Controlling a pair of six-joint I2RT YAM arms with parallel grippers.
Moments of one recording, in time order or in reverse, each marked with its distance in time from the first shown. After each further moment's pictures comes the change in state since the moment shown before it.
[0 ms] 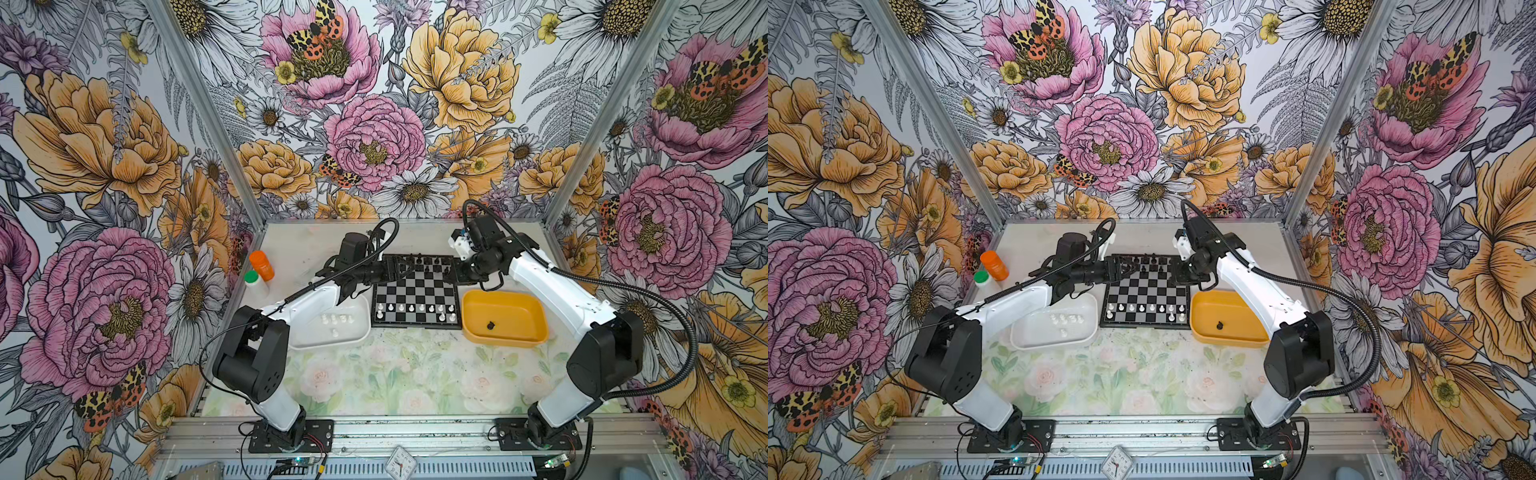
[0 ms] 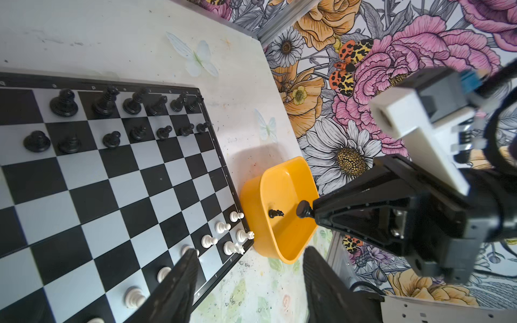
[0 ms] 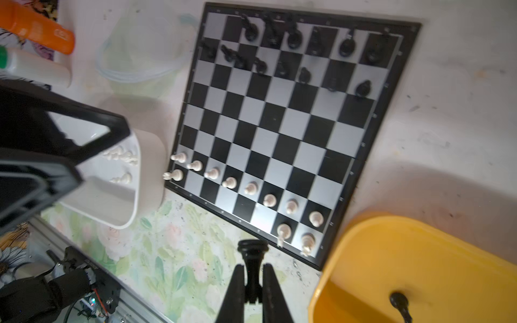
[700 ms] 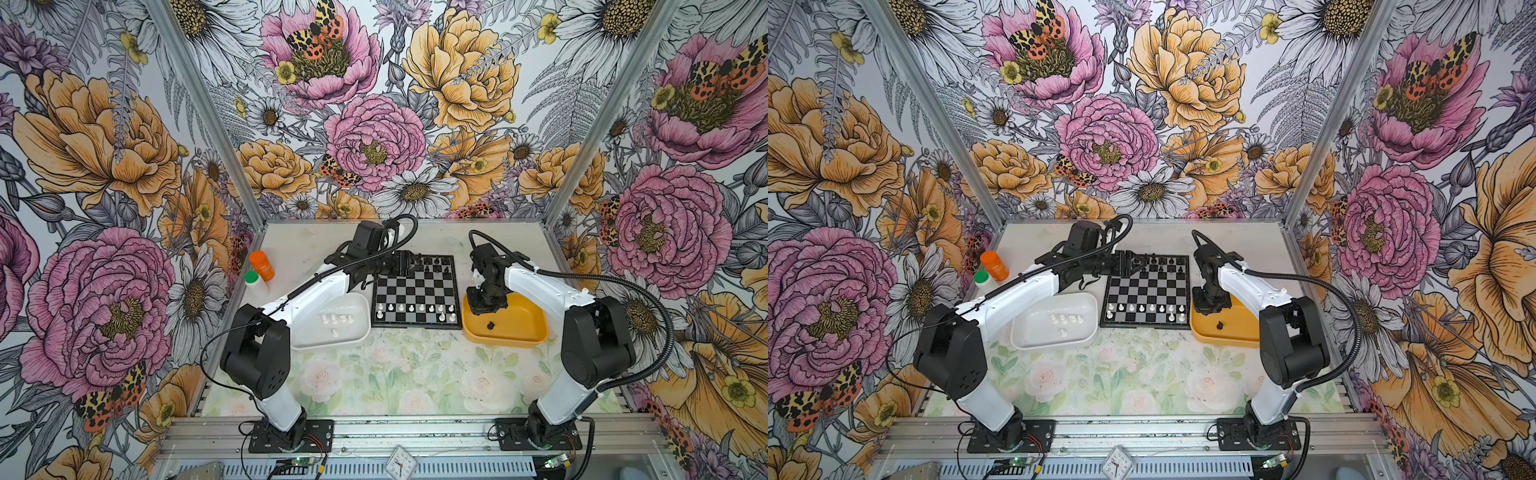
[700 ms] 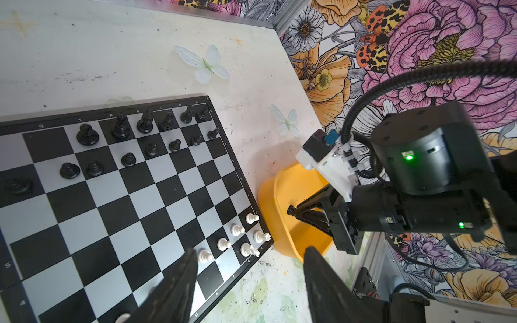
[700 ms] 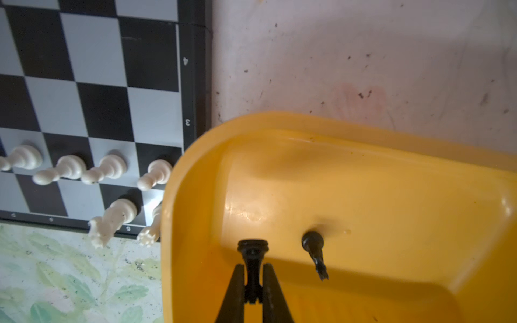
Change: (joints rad) left arm -0.074 0.044 0.216 -0.271 -0.141 0.161; right arm -0.053 0.118 -0.205 -0.022 0.249 0.018
